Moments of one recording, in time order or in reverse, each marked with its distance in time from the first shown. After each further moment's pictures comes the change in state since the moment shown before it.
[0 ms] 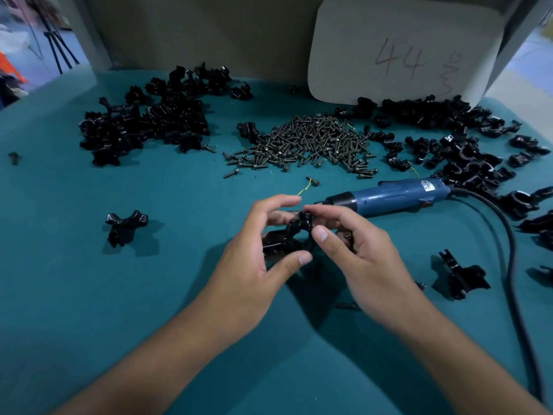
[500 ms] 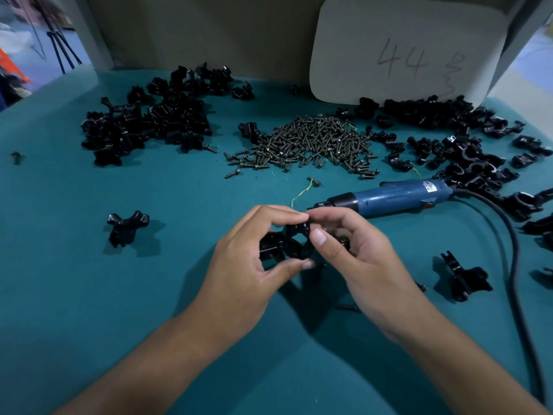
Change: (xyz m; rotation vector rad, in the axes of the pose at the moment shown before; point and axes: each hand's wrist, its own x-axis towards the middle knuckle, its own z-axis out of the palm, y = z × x) left_hand 0.000 0.006 -0.003 0.201 0.118 0.189; right_hand -0.003 -0.006 0.003 0.223 -0.047 0.053
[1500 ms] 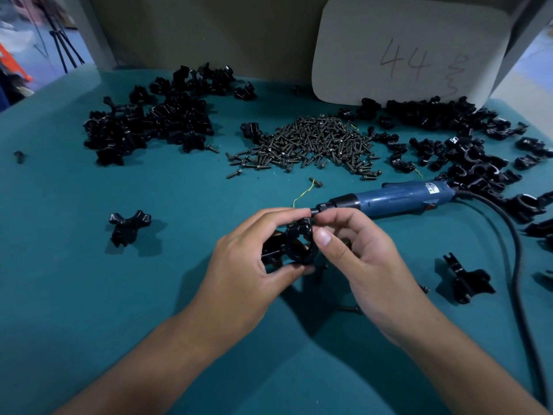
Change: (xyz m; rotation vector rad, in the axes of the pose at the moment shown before) left_hand 0.000 0.002 -0.002 0.067 -0.019 0.025; right_hand 0.000 0.001 0.002 0.144 0.019 0.002
